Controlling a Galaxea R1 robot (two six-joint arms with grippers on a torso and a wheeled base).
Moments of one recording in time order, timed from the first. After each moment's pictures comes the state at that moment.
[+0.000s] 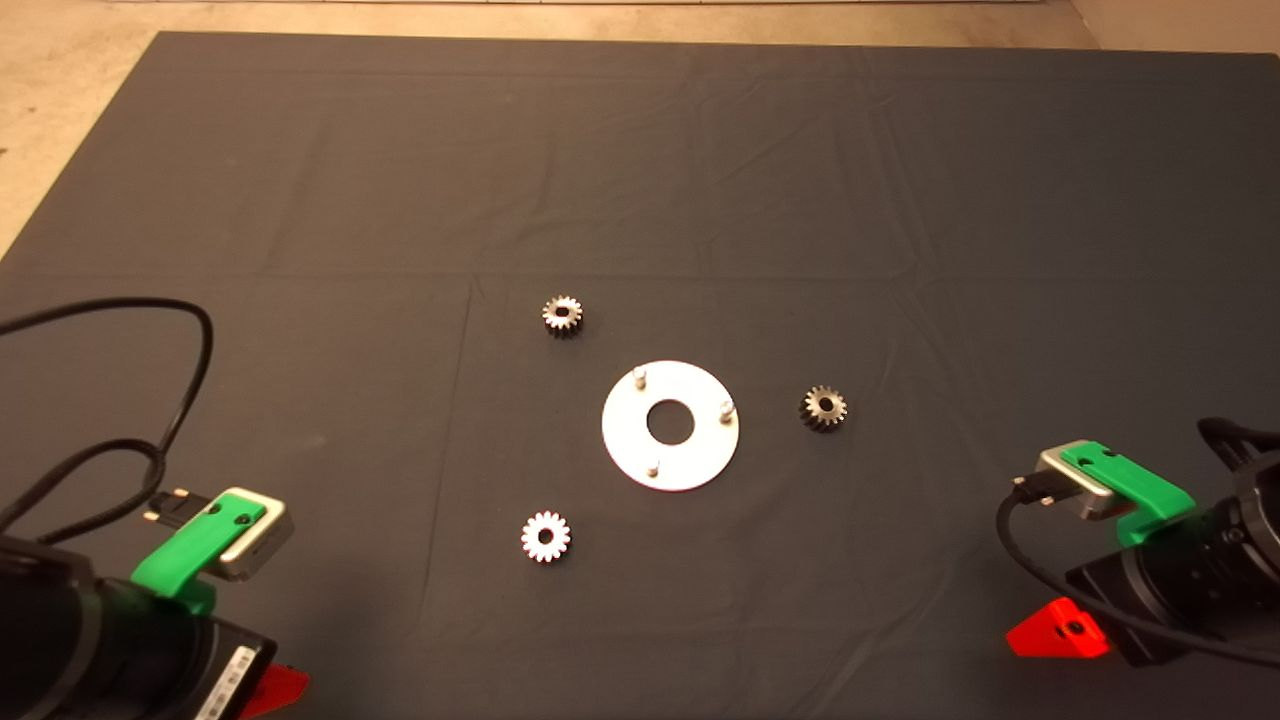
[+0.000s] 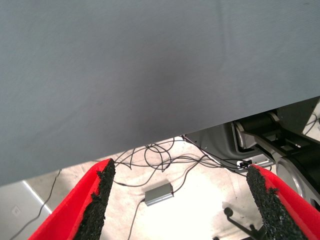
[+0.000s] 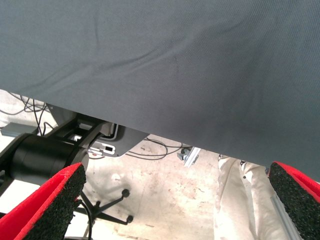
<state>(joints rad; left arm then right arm) -0.30 1.88 -0.28 0.39 1.53 -1.28 0.37 2.05 -0.35 -0.13 -1.53 1.45</state>
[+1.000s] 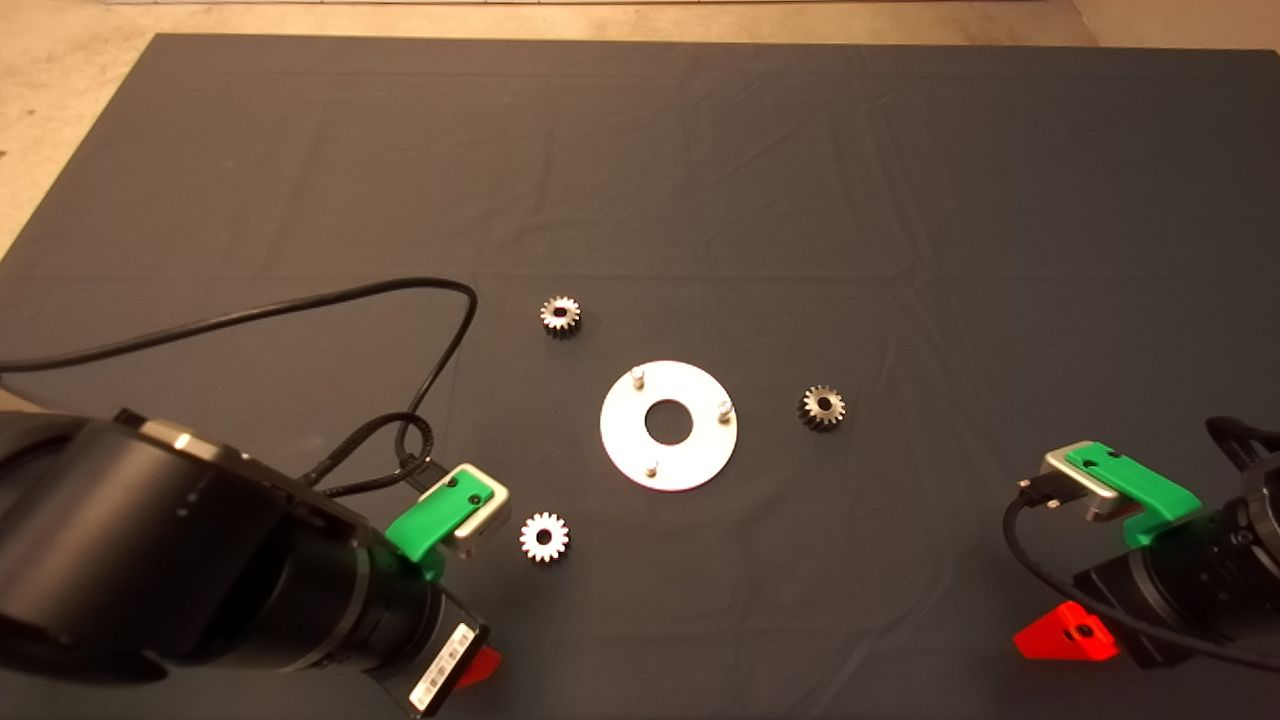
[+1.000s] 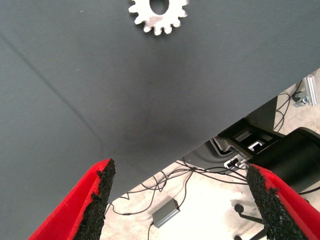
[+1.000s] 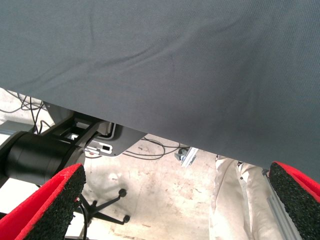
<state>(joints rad) -0.30 2.33 -0.36 0.41 1.53 -1.37 0.37 2.04 -0.35 -0.13 -1.53 1.43</state>
